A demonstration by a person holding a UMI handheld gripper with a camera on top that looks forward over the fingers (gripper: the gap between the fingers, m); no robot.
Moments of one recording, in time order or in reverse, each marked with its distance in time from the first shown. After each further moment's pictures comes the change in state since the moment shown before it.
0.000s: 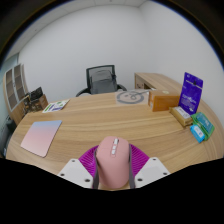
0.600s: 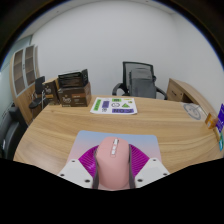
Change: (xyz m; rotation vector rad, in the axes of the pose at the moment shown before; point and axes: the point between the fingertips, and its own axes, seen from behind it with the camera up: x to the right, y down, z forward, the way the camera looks) arm -0.376 -0.019 0.099 -0.056 -0.055 -0.145
